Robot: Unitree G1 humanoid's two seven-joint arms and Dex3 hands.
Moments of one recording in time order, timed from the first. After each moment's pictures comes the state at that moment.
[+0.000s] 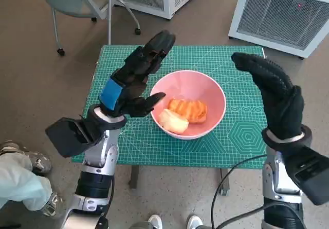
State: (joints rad) left arm -0.60 0.11 0.03 0.31 -0.34 -0.45 -0.50; right arm -0.48 -0.20 -0.13 0.12 0.22 -0.55 0.39
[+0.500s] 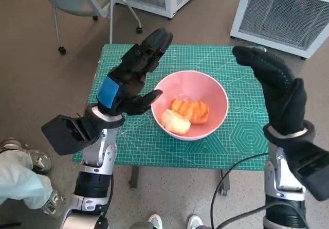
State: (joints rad) left arm -0.60 0.11 0.05 0.30 -0.34 -0.43 -0.51; right arm -0.50 -0.23 -0.13 0.07 0.22 -0.47 0.37
